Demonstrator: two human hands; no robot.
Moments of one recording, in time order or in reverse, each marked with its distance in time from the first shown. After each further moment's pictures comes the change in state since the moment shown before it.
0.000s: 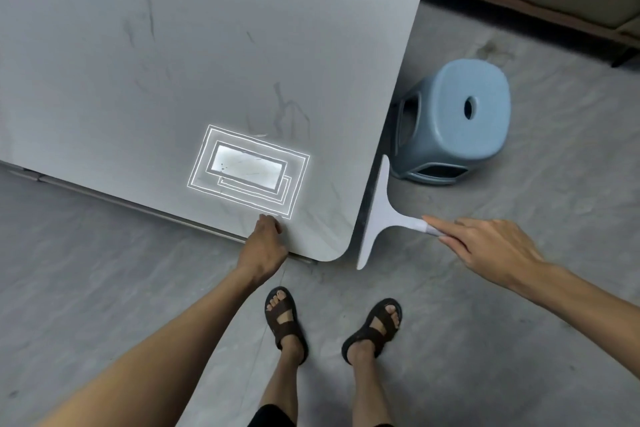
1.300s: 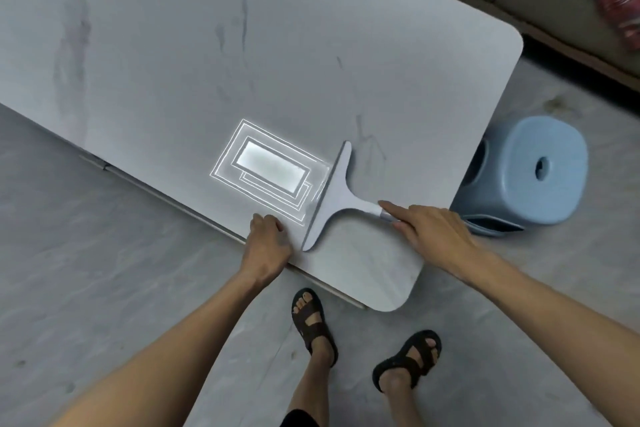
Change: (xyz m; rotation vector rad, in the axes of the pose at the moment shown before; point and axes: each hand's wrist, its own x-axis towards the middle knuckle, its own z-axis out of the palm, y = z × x) left_hand 0.048 -0.078 -0.081 -0.252 0.186 -0.148; right_hand 0.195 -0.127 -0.021 0.198 0.009 -0.142
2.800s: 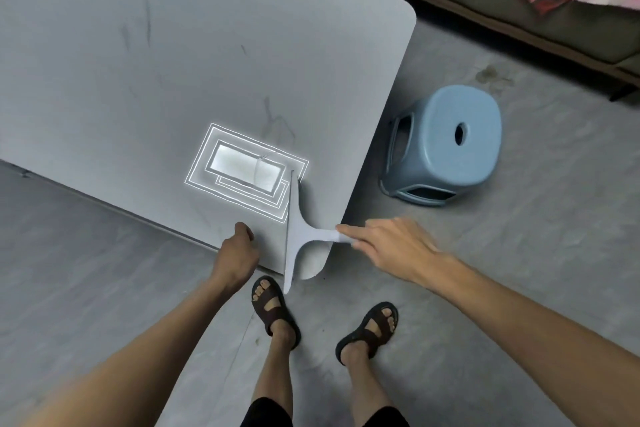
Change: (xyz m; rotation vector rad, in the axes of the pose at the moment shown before) left_hand -0.064 0.064 0.093 0.184 -0.077 -0.035; right_hand -0.124 0.071 -0.012 -0.056 -0.058 -0.130
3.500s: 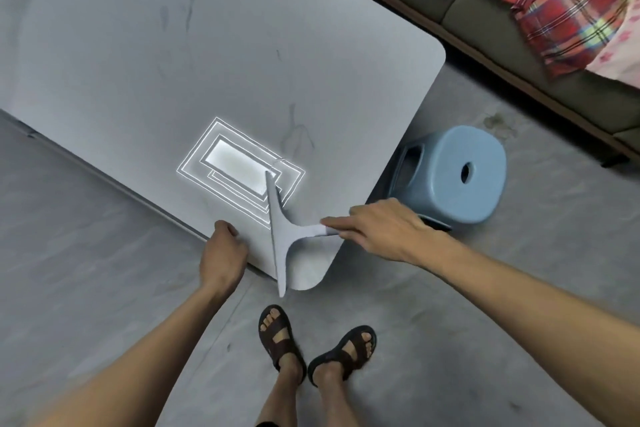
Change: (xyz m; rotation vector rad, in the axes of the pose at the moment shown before) left_hand -0.014 -0.008 -0.009 -0.334 0.257 -0.169; right_hand 0.065 -0.007 -0.045 -0.188 -0.108 -0.244
